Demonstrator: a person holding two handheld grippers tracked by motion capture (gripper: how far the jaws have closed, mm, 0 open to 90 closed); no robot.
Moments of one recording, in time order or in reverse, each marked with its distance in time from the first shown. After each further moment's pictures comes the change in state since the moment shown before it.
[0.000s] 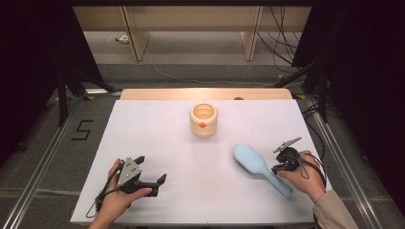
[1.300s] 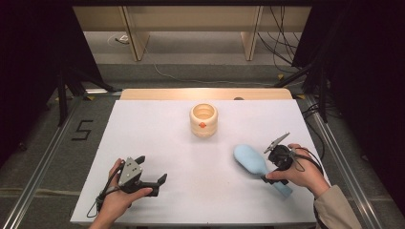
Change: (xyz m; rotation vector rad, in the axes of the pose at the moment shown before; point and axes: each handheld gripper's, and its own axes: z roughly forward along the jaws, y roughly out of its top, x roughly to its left) left arm -0.001 0.000 0.001 0.002 0.003 -0.002; right arm 0.020 0.025 -0.011 0.090 0.086 -0.148
